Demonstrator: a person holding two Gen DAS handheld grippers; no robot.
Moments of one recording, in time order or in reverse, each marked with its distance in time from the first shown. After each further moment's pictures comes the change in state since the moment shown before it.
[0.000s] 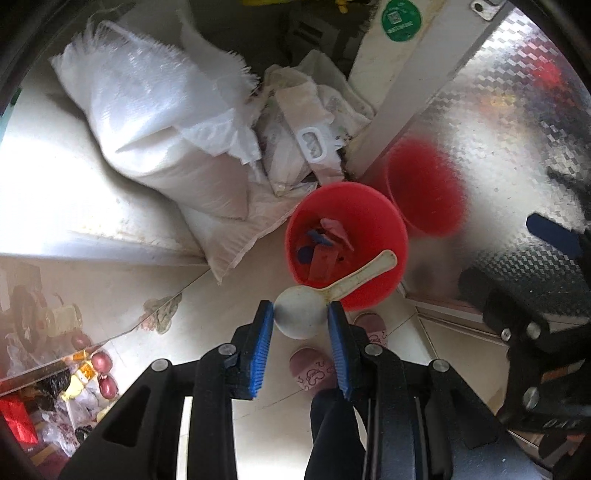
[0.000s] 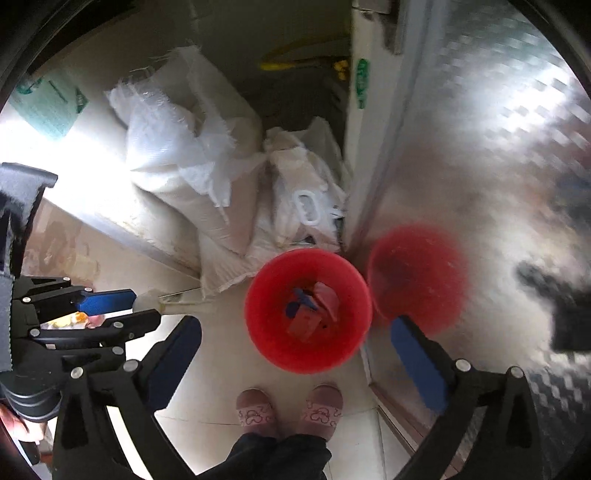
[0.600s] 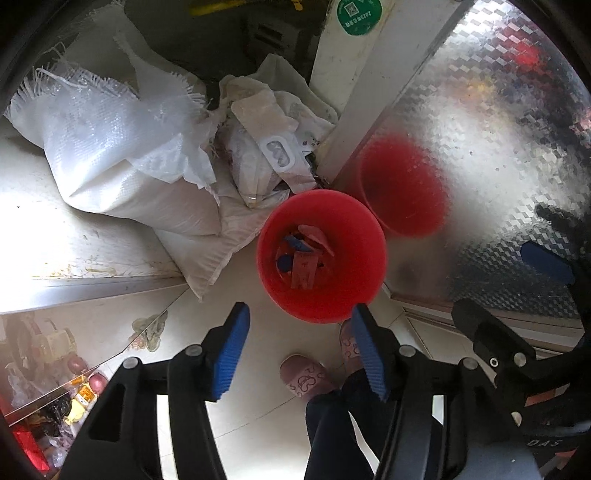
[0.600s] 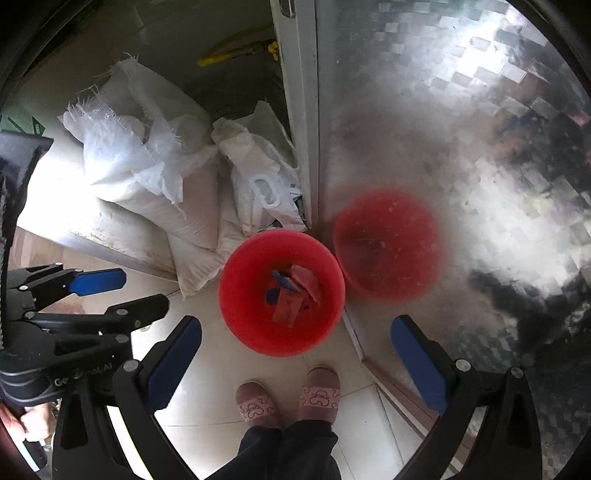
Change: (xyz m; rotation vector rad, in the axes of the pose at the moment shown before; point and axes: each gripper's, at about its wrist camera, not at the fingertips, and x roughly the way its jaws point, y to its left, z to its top) left arm 0.008 -0.024 0.025 0.072 0.016 -0.040; right arm 0.001 -0.027 -0.009 0.133 0.046 -0.032
